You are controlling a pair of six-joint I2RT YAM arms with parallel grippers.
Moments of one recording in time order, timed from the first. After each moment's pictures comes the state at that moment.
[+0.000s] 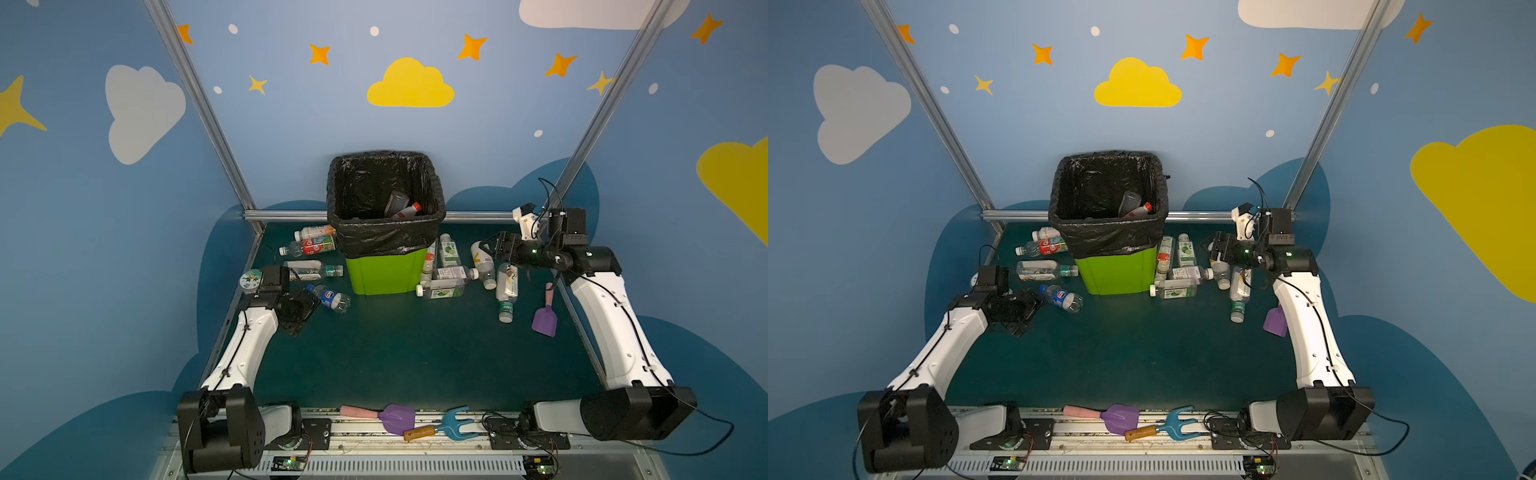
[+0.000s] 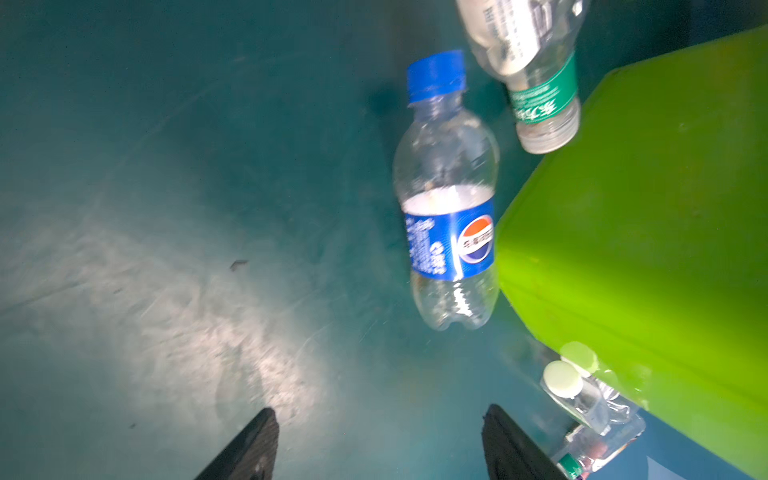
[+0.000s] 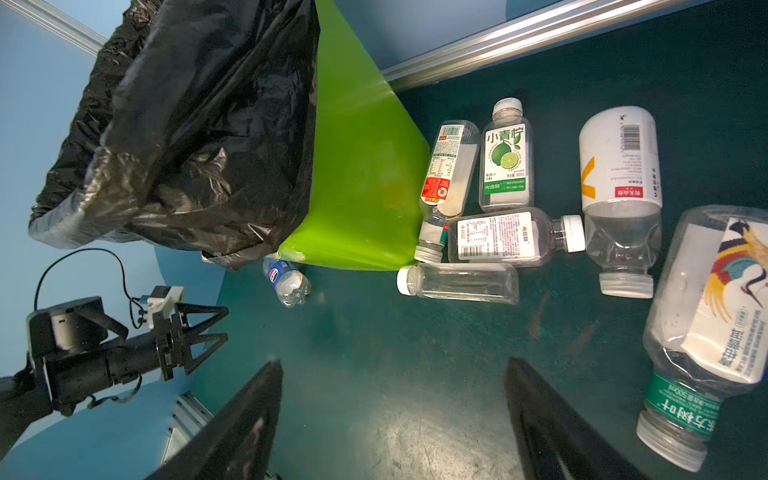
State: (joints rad) left arm 0.09 1.28 0.94 -0.78 0.29 -0.86; right arm 0.08 1.37 1.52 -0.87 -0.54 0.29
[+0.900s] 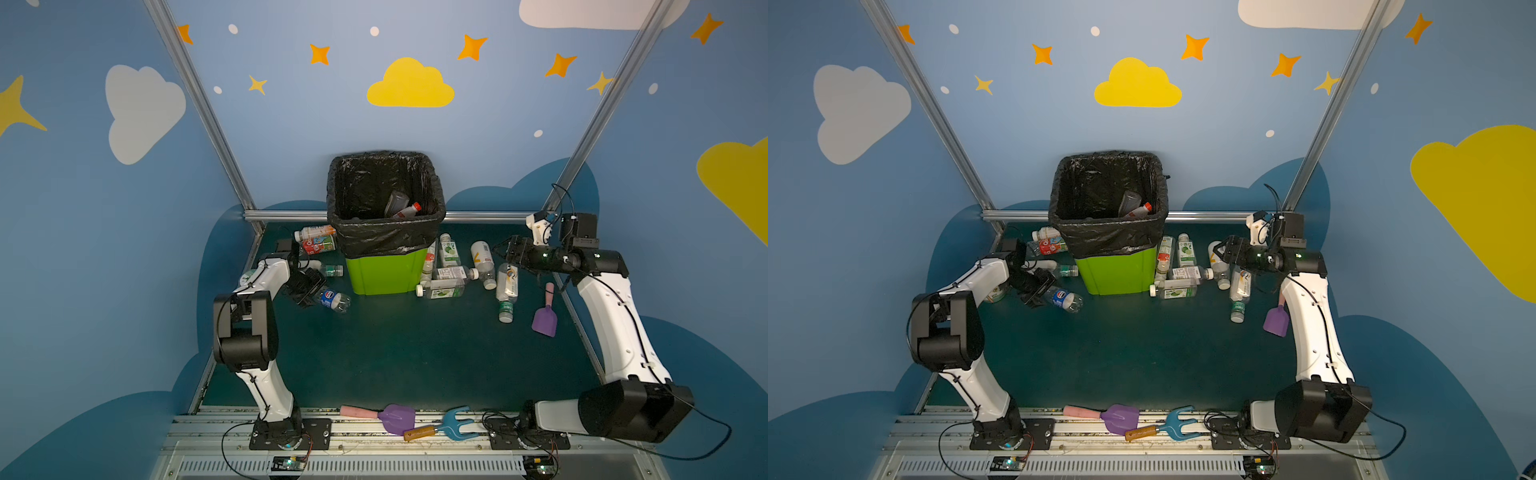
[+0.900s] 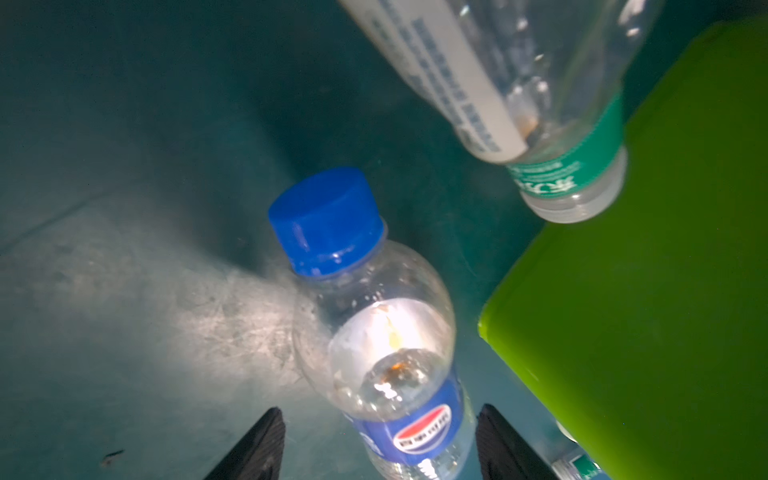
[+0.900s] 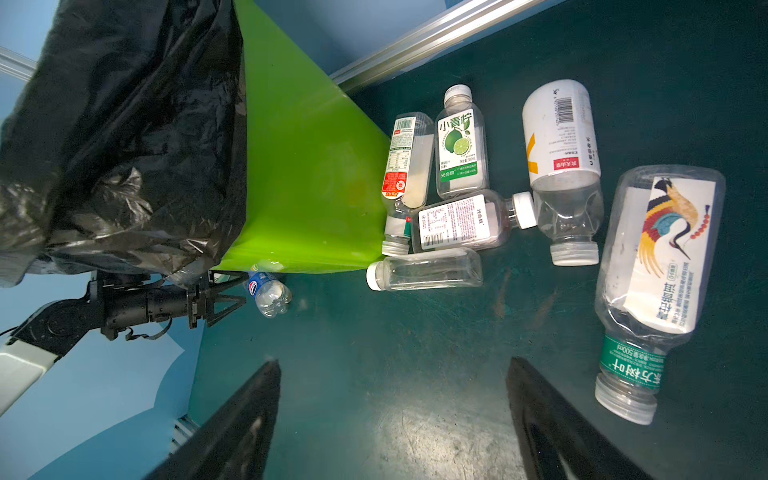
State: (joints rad) left arm 0.10 1.84 1.32 -0.83 0.36 -0.70; right arm -0.04 1.37 1.47 -0.89 -0.56 0.28
